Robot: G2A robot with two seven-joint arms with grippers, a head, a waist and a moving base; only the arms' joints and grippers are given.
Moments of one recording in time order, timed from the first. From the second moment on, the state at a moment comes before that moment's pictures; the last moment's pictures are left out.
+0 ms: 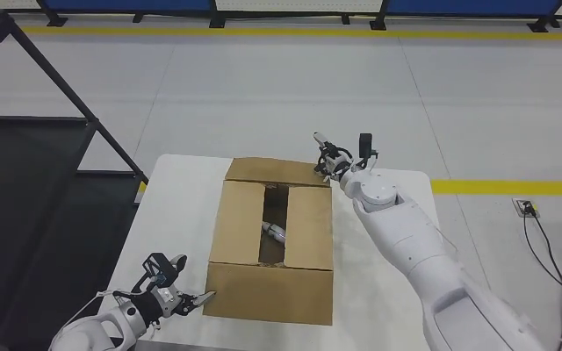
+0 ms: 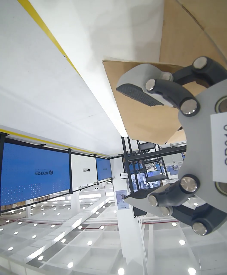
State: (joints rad) left arm 1.55 -1.10 -1.70 -1.79 1.22 -0.77 -0.22; right arm -0.19 -1.54 0.77 -0.33 0.55 -0.13 0.29
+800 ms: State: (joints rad) left arm 1.51 -1.09 -1.66 -1.72 1.17 -0.75 -0.22; right arm -0.18 -1.55 0.85 -0.32 0.57 -0.30 0.59
